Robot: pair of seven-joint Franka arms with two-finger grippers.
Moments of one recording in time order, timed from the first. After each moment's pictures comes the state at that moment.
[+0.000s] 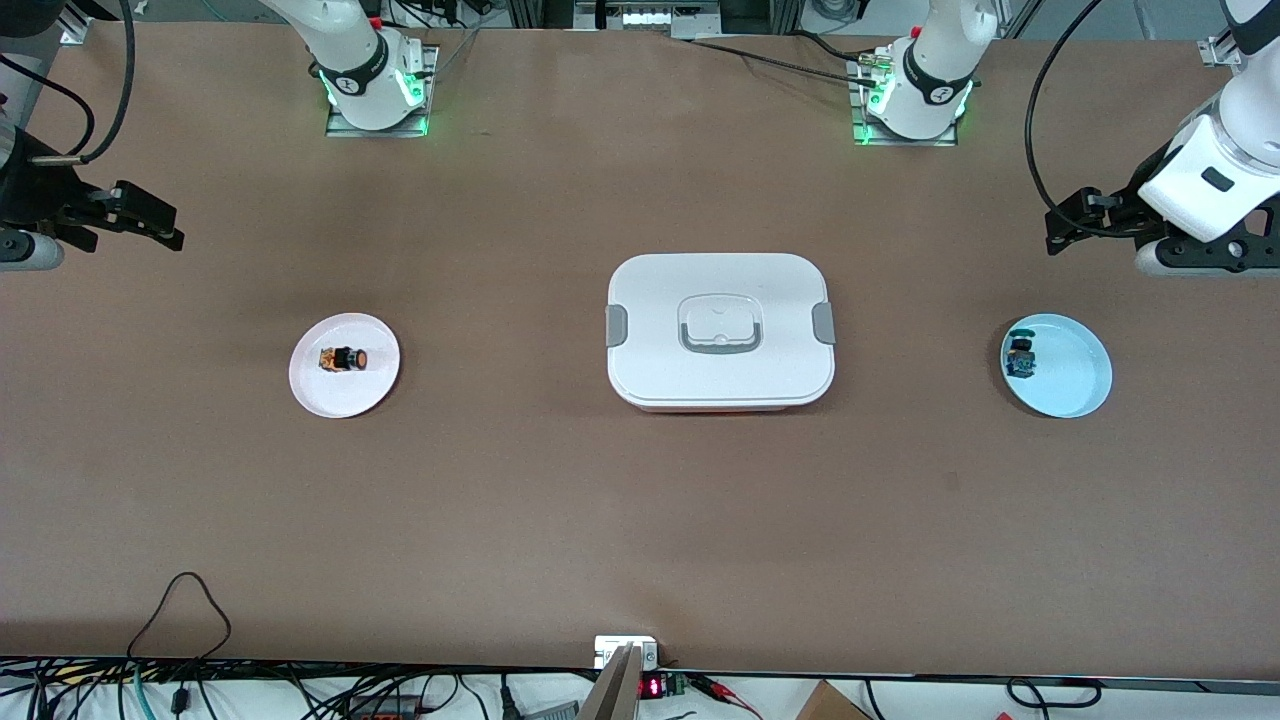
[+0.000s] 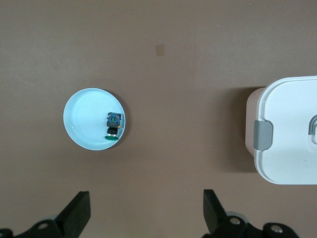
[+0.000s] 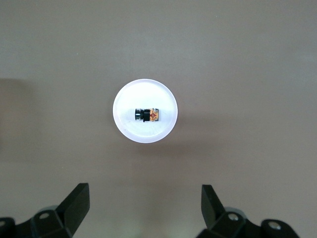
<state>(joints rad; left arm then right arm) -0.03 -0.03 -0.04 -1.69 0.03 1.59 -0.07 0.15 0.00 -0.15 -1.63 0.00 1.59 -0.03</state>
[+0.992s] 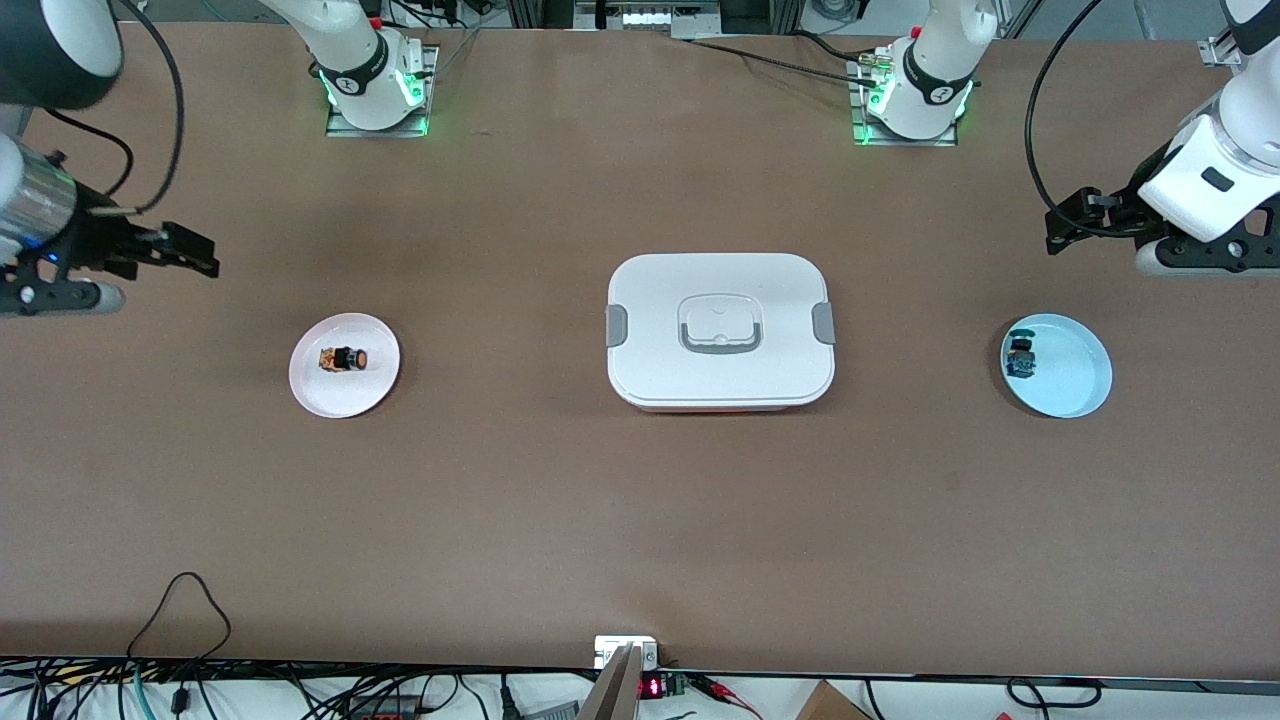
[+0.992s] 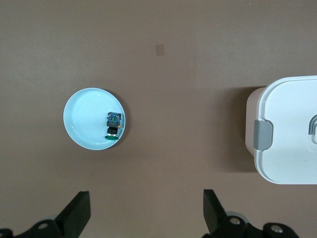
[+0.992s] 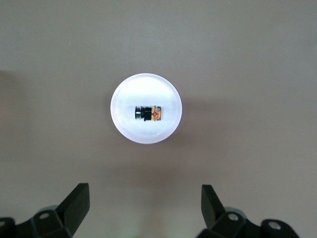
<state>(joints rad) -0.03 -0.03 -0.04 -1.69 0.03 1.59 -0.07 0.16 0.11 -0.14 -1.65 0.00 1.65 -0.03</state>
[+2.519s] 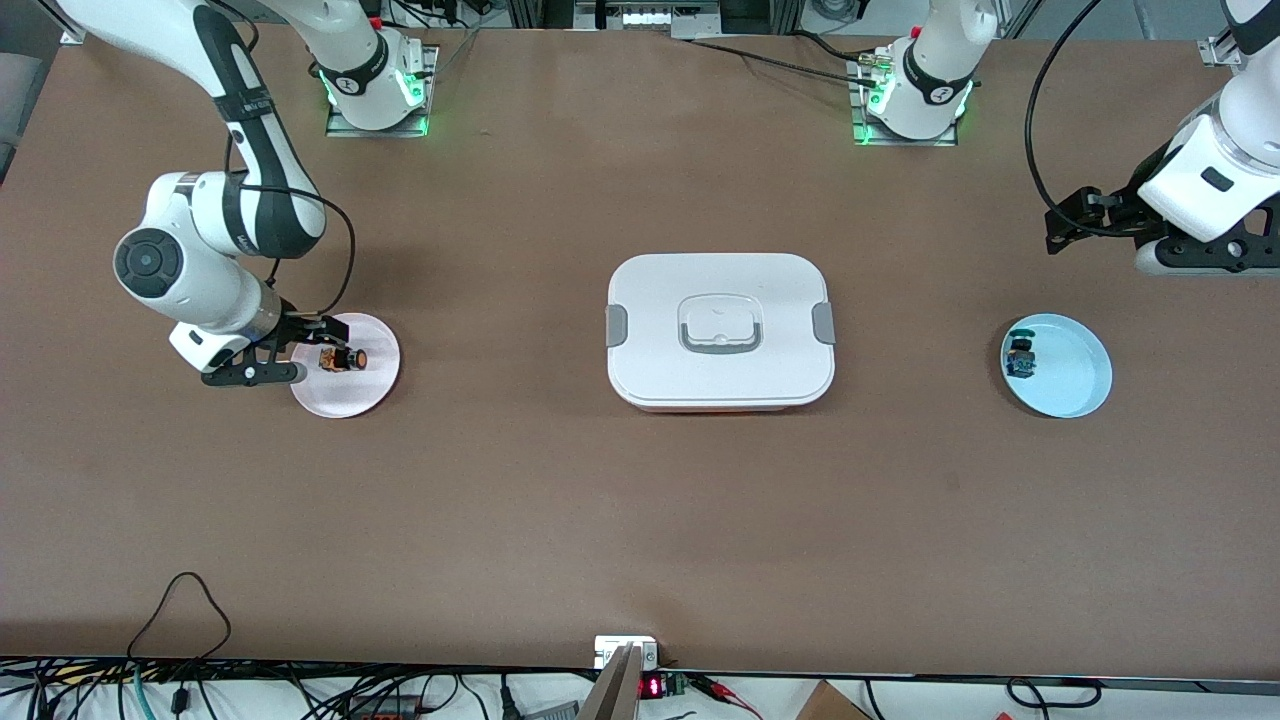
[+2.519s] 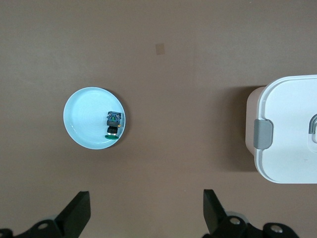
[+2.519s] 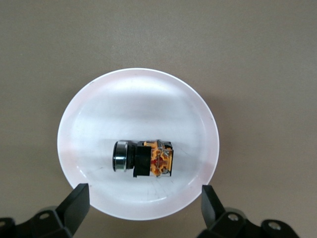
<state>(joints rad) -0.03 -0.03 -0.04 -1.69 0.03 1.59 -0.07 0.18 0.30 -0.14 -2.14 0.00 2.36 -0.03</state>
